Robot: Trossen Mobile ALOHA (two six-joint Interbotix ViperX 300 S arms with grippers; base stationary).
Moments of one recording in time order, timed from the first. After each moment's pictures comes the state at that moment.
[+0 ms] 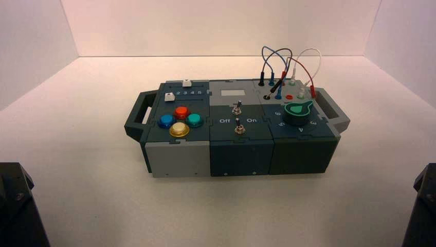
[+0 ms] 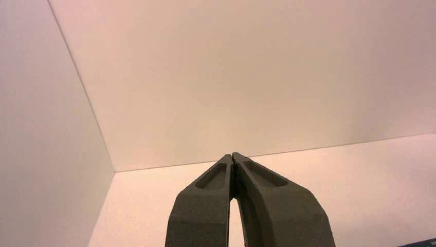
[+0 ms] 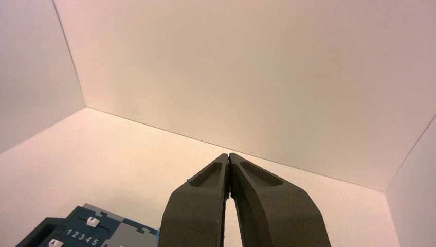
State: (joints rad) left arm -0.12 -0.98 0.98 -0.02 0.18 0.07; right arm 0.33 -1.00 0.99 -0.03 0.20 -0.03
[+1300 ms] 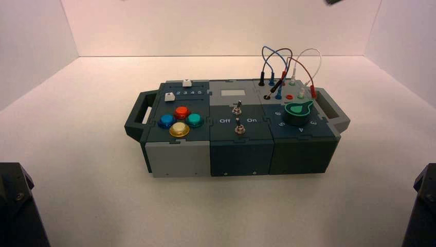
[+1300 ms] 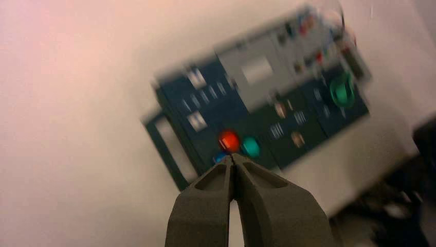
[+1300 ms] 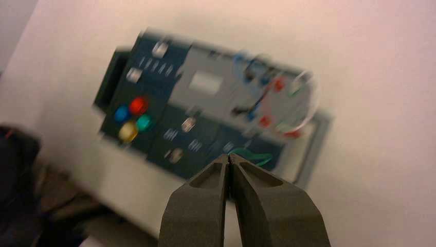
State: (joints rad) left arm -0.65 -0.68 0.86 -0.11 0.84 -0.17; right arm 0.44 -0.70 0.85 0.30 0.92 -0.02
